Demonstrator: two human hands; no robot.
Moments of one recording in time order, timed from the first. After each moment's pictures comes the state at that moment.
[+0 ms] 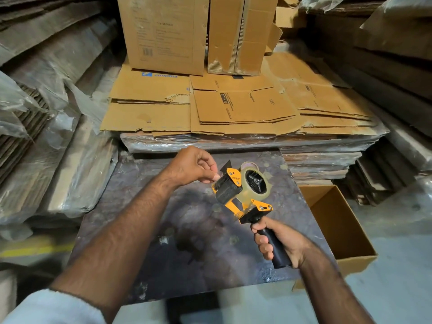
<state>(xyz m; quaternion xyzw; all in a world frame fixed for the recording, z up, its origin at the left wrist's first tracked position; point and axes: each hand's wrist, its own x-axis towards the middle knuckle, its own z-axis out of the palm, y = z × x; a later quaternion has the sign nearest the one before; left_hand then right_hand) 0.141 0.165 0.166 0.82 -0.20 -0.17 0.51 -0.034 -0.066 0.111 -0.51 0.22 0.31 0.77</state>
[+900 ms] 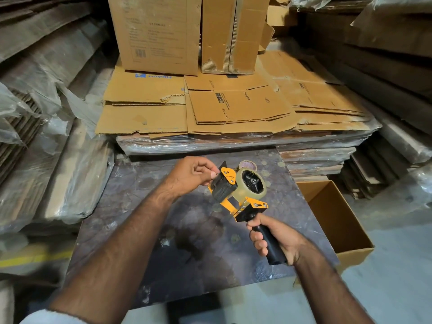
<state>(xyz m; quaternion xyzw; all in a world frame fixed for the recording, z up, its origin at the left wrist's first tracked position) 0.129 0.171 0.146 0.80 -0.18 -0.16 0.55 -0.030 -0.047 0.111 -0.47 0.26 0.31 0.78</state>
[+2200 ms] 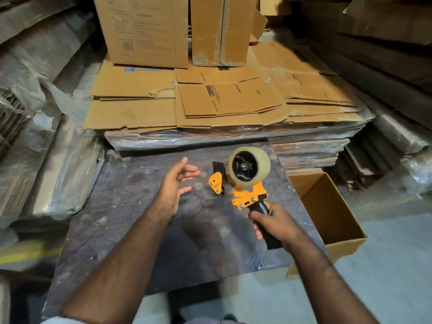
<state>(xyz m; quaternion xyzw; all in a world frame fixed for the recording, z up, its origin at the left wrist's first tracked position) 0.099 0.148 0.102 0.64 0.04 -0.18 0.75 -0.038 -0.087 0.097 -0.77 0.24 0.11 0.58</state>
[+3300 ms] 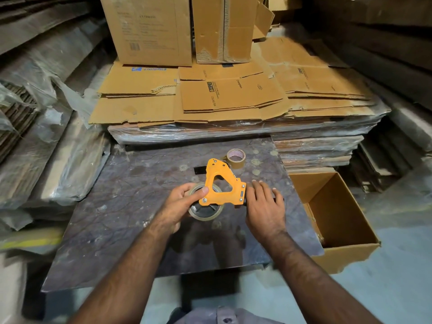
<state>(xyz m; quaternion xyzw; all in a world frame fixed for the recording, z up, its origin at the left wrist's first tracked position) 0.030 0.102 0.057 0.69 0.03 -0.22 0.69 -0.037 -0.122 0.042 -0.99 0.05 -0.11 -0.02</state>
